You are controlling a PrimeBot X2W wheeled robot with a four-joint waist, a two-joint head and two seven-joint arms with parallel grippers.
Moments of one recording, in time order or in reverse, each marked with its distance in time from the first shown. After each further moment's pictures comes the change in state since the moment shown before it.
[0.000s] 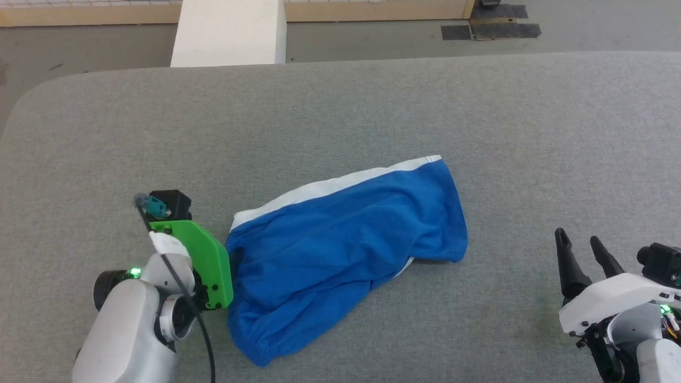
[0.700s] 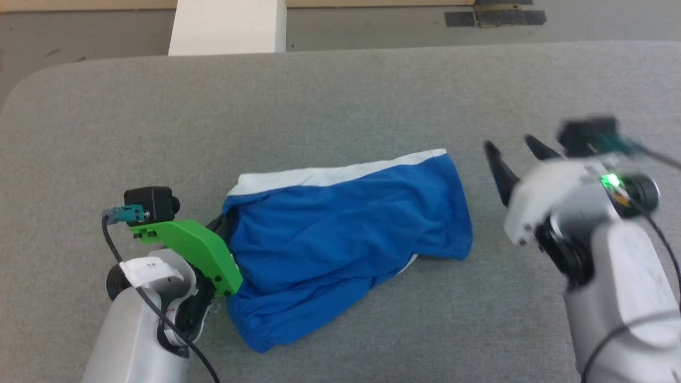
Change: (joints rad) left arm 0.048 -0.084 0.076 -0.088 -0.081 -0.034 -0.279; right arm -0.321 0.000 0.195 -0.037 -0.175 0.000 0.313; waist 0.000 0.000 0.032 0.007
